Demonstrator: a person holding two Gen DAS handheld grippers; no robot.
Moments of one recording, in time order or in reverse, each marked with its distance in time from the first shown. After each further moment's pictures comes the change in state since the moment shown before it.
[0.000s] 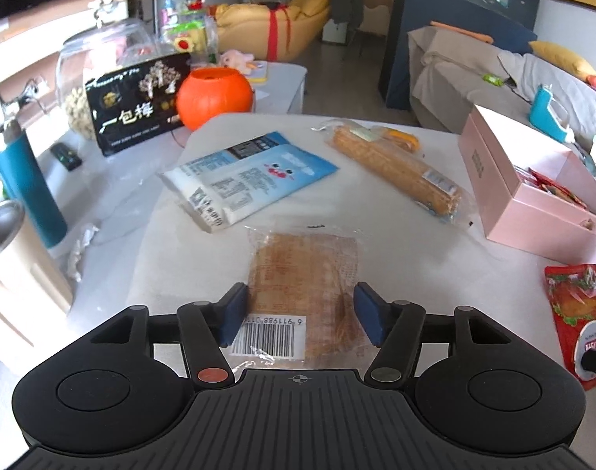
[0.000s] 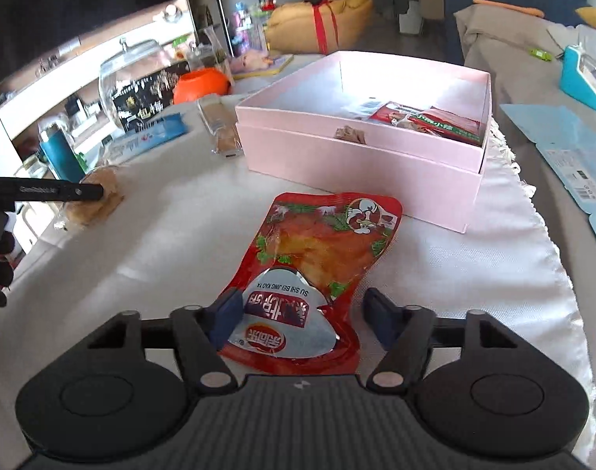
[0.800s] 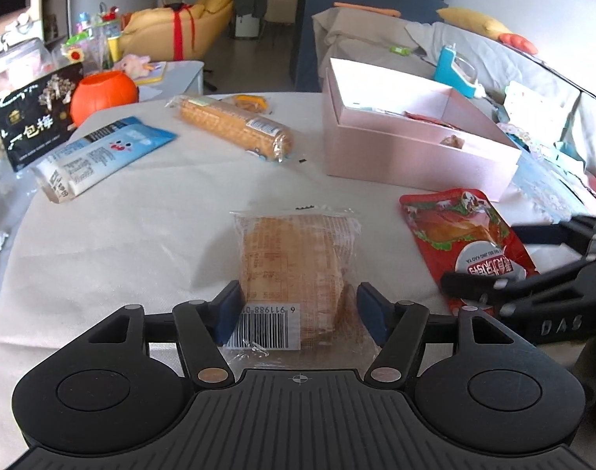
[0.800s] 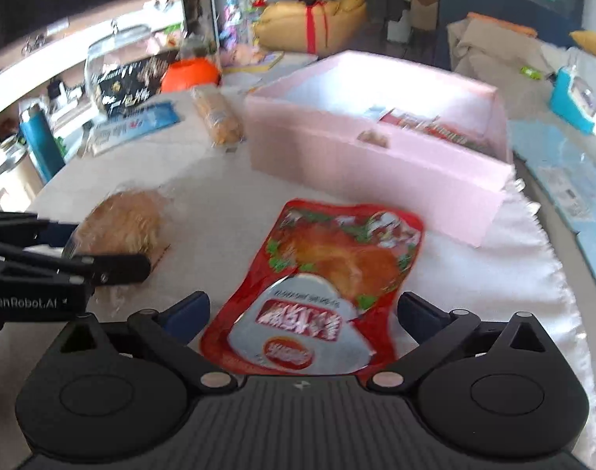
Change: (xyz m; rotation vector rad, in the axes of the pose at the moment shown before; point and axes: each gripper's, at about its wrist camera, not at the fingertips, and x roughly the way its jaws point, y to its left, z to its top) left arm -0.017 -0.082 -0.046 0.139 0.015 -0.214; right arm 0.018 0.029 0.005 -0.061 -0.014 -0.120
